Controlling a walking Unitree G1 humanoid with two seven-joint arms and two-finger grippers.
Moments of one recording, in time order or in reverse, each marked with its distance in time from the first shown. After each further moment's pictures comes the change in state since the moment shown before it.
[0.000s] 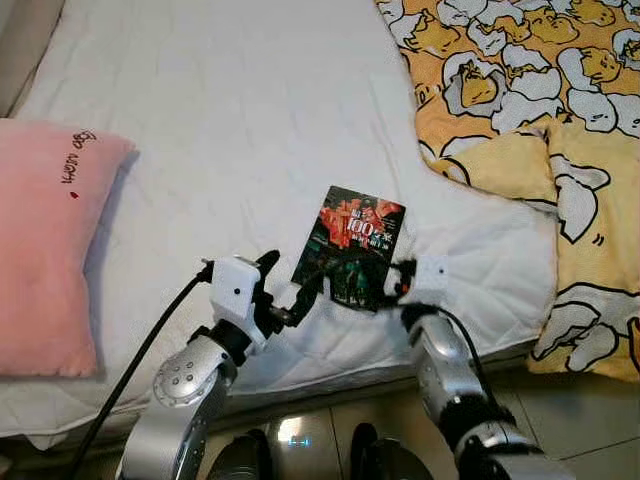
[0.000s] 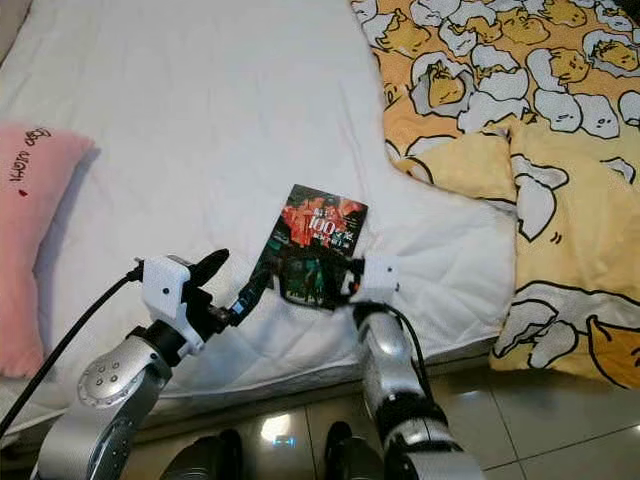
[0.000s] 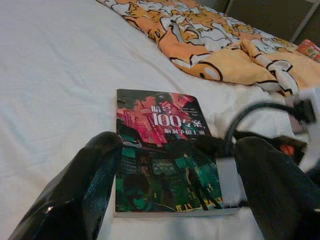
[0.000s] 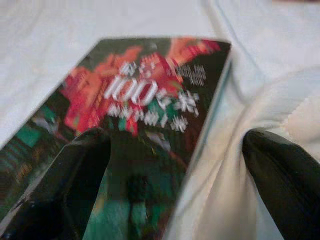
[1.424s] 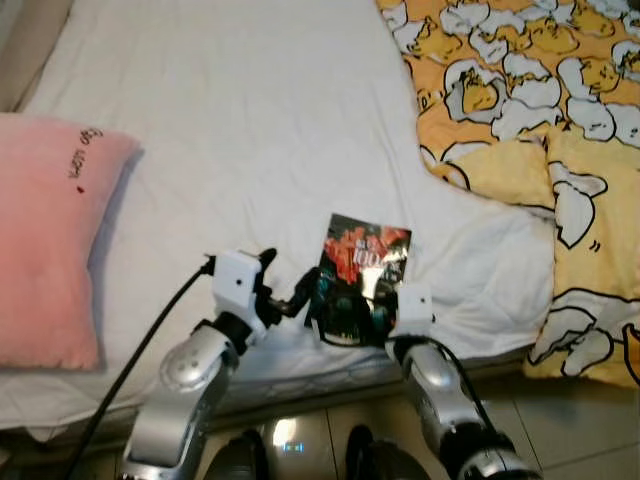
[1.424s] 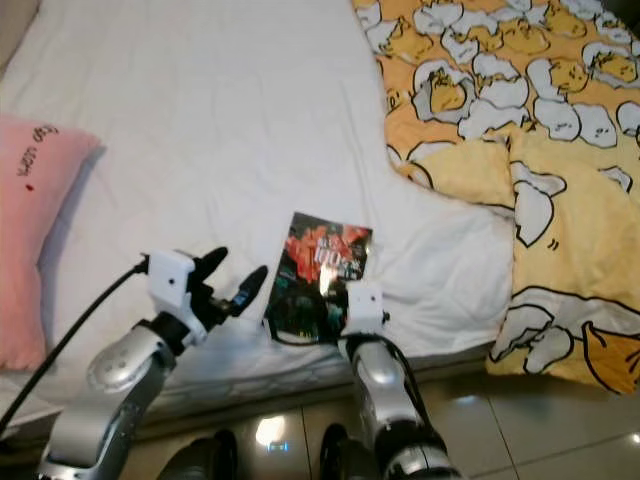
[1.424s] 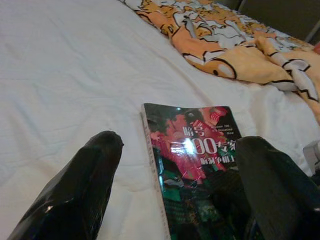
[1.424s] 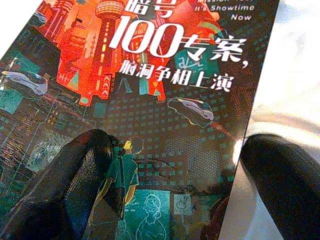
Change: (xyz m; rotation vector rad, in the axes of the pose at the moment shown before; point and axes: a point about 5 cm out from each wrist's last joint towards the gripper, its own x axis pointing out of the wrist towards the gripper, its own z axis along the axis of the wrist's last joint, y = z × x) left arm 0.011 0.011 -0.007 -0.008 0.024 0.034; right arm -0.023 -0.001 -0.041 -0.098 0.187 -0.019
